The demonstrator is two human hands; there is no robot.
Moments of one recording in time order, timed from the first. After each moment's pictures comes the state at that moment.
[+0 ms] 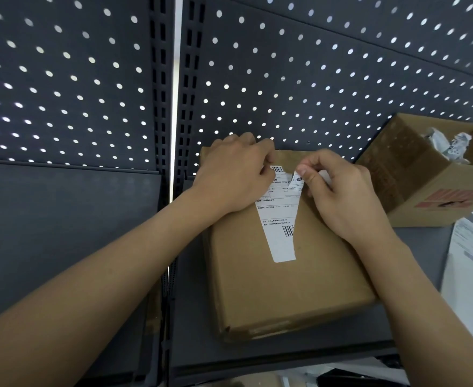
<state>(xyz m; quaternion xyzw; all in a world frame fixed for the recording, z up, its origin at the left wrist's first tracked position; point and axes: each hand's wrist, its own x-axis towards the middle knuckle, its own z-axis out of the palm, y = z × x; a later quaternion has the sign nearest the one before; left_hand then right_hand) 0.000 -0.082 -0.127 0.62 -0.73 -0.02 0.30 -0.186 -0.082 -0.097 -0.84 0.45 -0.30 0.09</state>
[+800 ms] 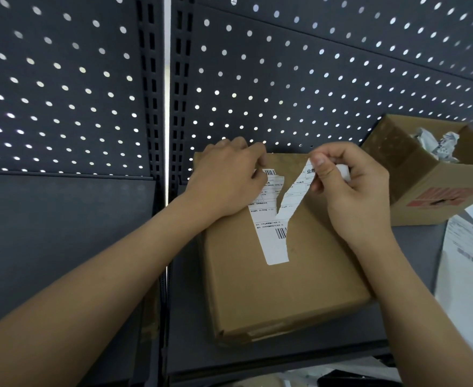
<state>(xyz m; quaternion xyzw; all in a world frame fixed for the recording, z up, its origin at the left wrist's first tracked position) 0.000 -0.082 -0.127 0.62 -0.73 -0.02 0.30 -0.183 -0.067 -0.088 -0.74 0.40 -0.49 0.22</state>
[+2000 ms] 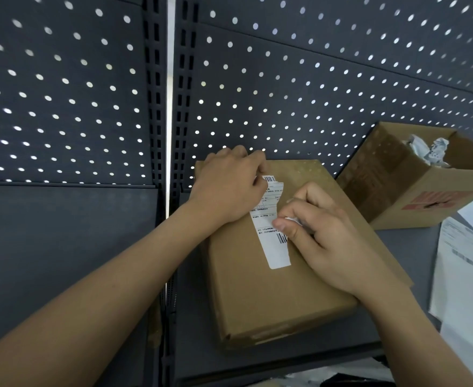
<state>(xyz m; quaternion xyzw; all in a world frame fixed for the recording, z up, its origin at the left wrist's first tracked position) 0.003 -0.085 -0.130 0.61 -0.73 -0.03 0.30 -0.186 -0.034 -0.099 -0.88 0.40 -0.22 0.16</state>
